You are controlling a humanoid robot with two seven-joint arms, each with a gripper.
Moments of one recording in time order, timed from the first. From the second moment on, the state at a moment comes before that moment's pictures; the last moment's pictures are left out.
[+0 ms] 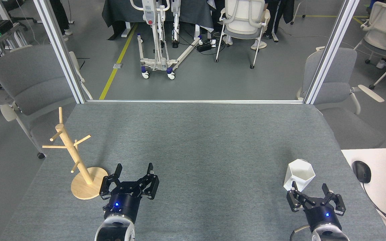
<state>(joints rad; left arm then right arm) -0.08 -0.12 -0.04 -1.56 -1.52 0.01 -0.05 -0.17 -0.06 -0.26 -1.15 1.57 -0.15 -0.03</state>
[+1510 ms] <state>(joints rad) -0.09 -0.12 -0.04 -1.52 -1.52 0.01 -0.05 -0.31 -0.06 -0.26 -0.99 1.57 -0.15 -0.03</state>
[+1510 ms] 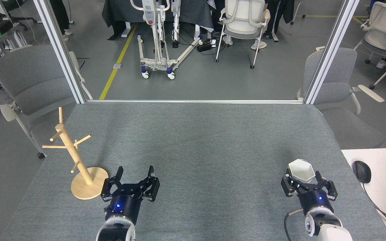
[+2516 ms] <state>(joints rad) -0.10 -0.12 -0.04 -1.48 -1.53 0.02 -0.05 -0.37 -0.06 -0.26 -0.91 1.57 -0.15 -0.03</state>
